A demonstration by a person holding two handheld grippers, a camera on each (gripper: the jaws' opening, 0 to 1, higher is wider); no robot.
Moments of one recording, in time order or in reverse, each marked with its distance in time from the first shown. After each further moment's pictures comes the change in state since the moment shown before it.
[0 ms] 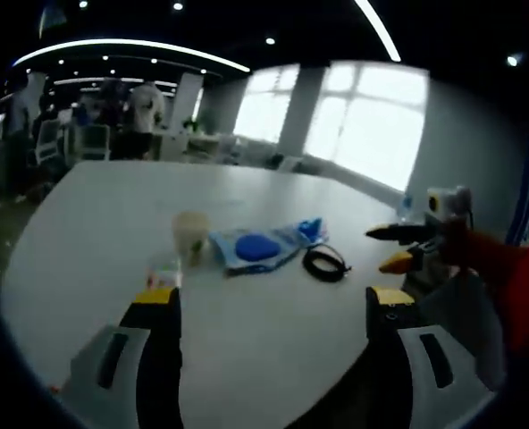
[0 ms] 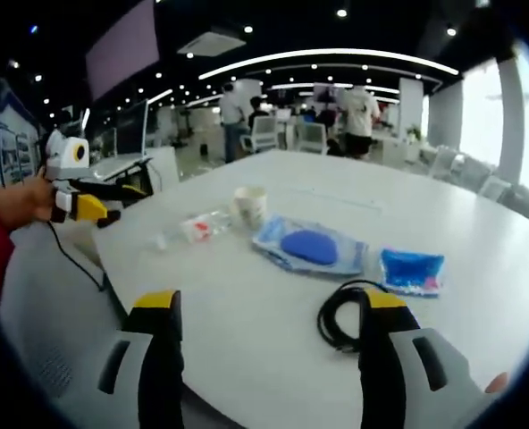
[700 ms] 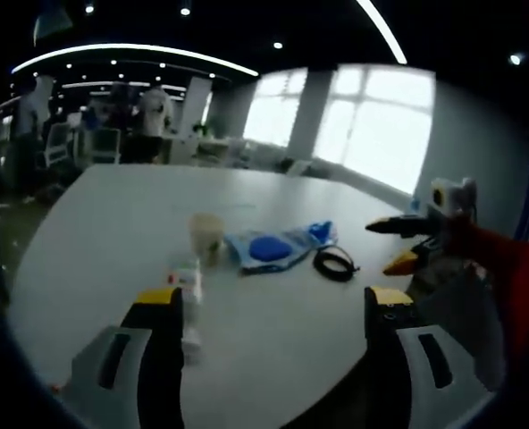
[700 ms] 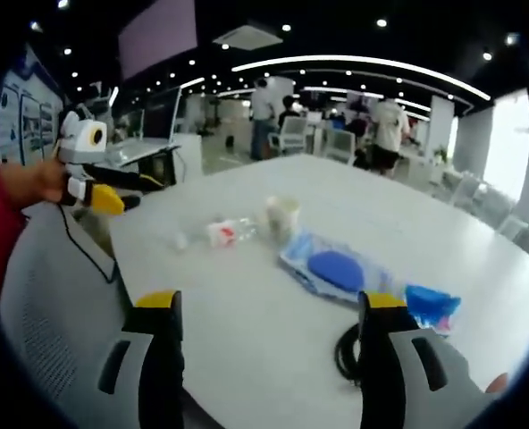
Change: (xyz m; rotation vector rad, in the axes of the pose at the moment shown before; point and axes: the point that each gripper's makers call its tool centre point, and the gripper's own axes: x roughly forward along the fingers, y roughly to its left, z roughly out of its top) left arm -0.012 0.012 0.005 0.005 -0.014 0.033; right arm 0.032 0.038 0.033 -0.178 0.009 0.113
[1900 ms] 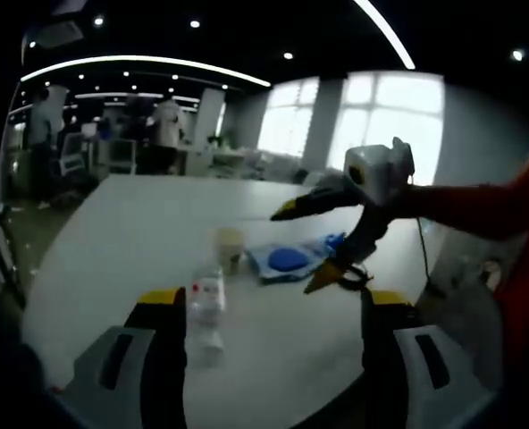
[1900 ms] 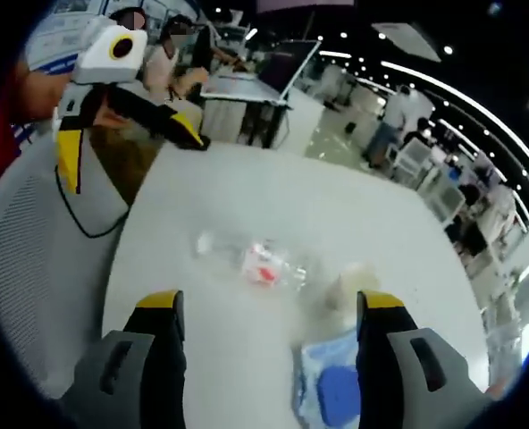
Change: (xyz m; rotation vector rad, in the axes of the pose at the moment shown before) left arm -0.020 0.016 0.014 0.011 -0.057 0.087; right arm 0.142 0.049 0.060 -0.613 0.138 0.427
